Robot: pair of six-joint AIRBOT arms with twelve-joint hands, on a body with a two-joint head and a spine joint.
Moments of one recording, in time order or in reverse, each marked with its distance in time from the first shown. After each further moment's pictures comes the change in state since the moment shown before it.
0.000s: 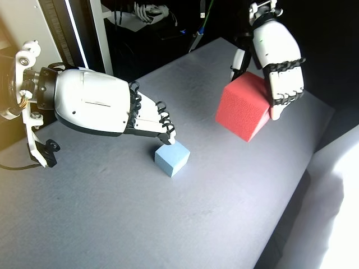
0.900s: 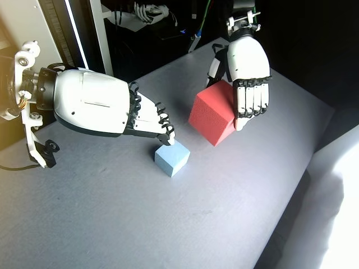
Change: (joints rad) left arm 0.166 -0.077 -0.024 0.118 0.005 -0.162; right arm 0.000 0.000 0.000 0.000 0.000 0.000
